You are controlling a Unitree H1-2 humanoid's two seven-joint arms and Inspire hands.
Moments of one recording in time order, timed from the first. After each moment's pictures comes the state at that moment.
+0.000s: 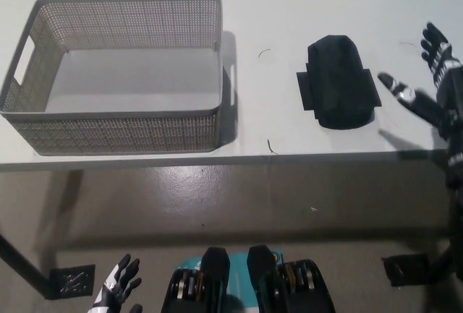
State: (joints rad) left_arm 0.37 0.09 -0.04 -0.15 0.05 -0.43 -0.08; right_arm -0.62 -0.22 -0.13 0.45 -0.01 -0.18 0.03
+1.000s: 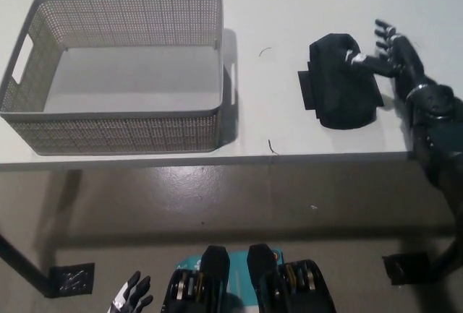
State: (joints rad) left_arm 0.45 0.09 -0.10 -0.22 0.01 -0.43 -0.09; right_arm -1.10 -0.23 -0.04 1.40 -0.03 -0.19 0.00
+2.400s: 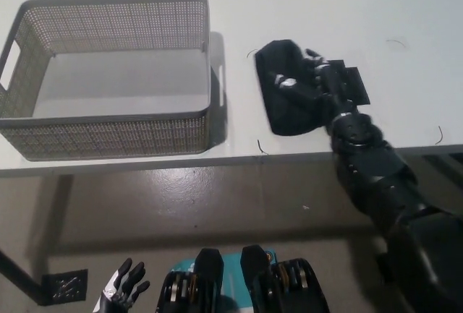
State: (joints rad) left_arm 0.43 0.11 -0.10 -0.28 -0.06 -0.43 -0.11; right_arm -1.09 0.01 -0.04 1.41 -0.01 -0.20 -0.10
